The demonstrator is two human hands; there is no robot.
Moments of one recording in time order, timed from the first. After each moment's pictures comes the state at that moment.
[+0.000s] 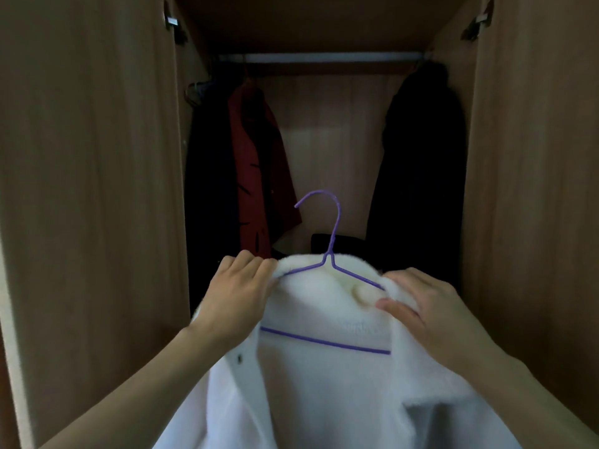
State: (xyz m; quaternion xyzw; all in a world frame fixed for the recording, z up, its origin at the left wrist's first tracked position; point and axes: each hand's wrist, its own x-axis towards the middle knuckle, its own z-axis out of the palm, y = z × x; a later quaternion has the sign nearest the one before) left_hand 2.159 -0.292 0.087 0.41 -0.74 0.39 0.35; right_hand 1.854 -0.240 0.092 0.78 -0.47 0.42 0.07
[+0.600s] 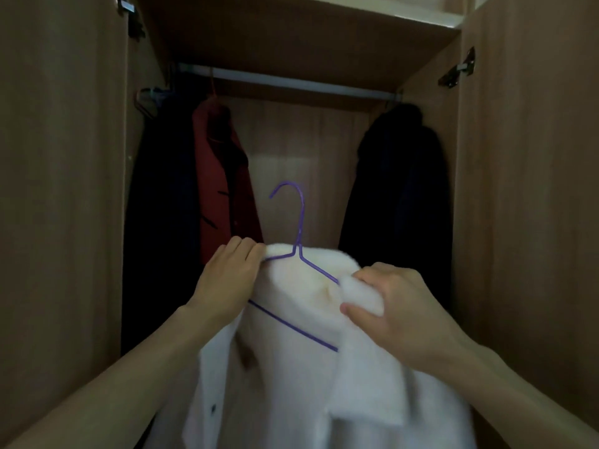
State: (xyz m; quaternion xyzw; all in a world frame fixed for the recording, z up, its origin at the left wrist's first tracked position) left_hand 2.179 -0.470 0.158 0.39 -0.75 0.38 0.37; right_hand 1.937 -0.328 0.160 0.76 -0.48 0.38 0.22
